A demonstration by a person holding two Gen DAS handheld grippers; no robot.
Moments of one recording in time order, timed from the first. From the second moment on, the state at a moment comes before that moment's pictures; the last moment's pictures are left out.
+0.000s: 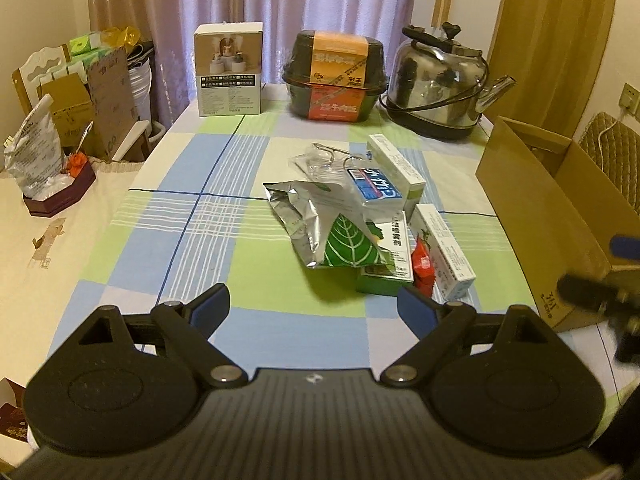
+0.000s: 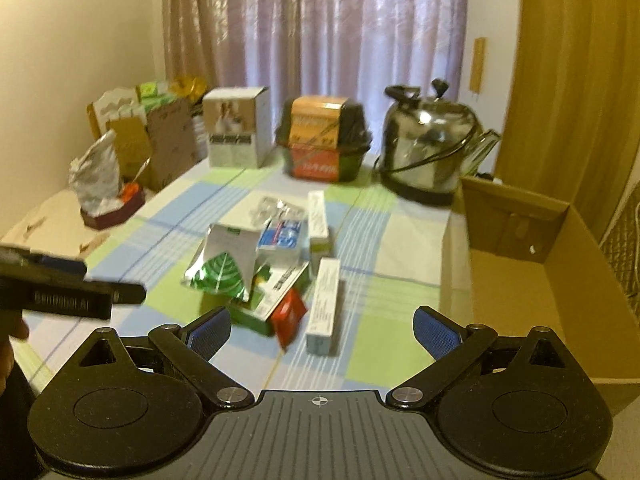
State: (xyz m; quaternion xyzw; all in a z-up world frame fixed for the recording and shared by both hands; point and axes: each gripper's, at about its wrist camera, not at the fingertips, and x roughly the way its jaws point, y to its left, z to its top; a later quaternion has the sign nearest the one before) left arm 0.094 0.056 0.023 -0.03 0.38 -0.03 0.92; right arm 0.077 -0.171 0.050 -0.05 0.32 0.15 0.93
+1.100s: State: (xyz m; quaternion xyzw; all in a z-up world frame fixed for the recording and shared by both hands) left arm 0.245 0.072 -0.044 0.07 0.45 -0.03 0.89; right arm 0.180 -0.166 -0.050 -0.03 0.40 0.14 0.91
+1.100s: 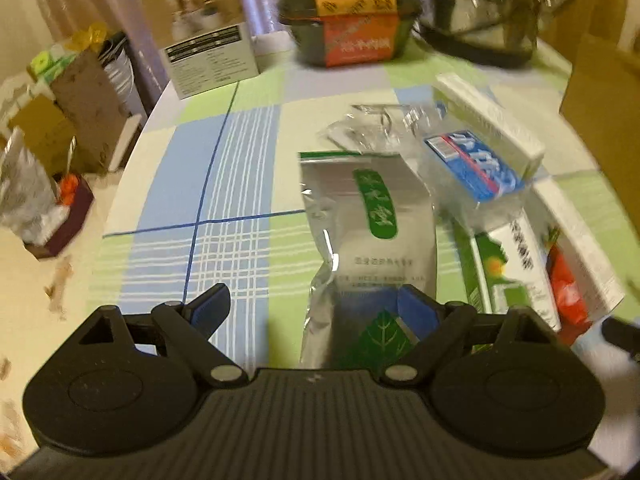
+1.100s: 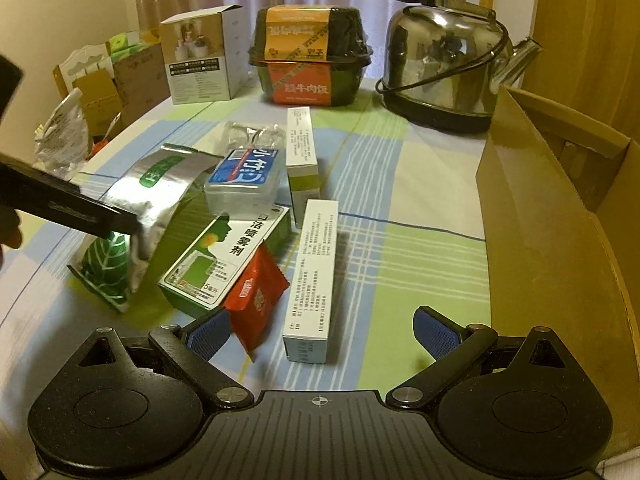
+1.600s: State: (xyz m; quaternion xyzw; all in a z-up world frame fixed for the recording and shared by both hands) left arm 0.284 0.029 -0.075 0.11 0.48 -0.06 0.87; right arm 0.180 -0.165 -0.054 -0.02 0.40 0.13 0.91
